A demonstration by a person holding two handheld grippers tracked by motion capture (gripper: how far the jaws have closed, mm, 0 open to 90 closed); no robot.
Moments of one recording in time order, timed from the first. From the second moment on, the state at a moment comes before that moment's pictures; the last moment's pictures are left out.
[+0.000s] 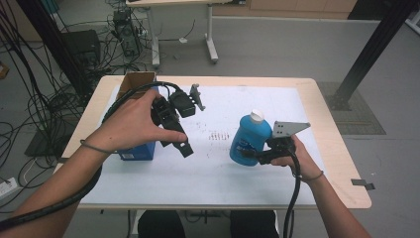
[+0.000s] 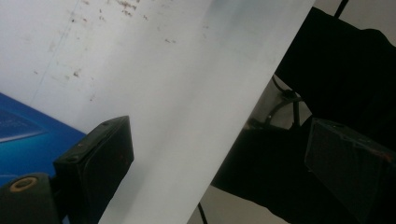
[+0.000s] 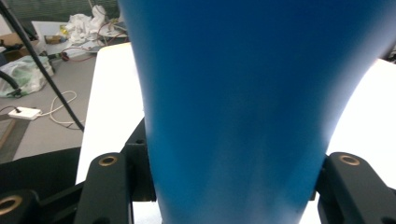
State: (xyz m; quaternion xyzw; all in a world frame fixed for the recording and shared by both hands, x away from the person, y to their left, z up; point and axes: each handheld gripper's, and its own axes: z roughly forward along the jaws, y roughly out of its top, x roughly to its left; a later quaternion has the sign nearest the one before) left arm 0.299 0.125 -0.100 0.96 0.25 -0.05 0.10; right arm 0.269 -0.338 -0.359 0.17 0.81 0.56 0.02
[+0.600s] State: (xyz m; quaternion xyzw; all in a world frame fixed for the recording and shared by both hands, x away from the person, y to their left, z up) left arm 0.300 0.108 -0.088 0.97 0.21 -0.05 0.08; right arm 0.271 -0.318 -0.354 0.14 0.82 0.56 -0.01
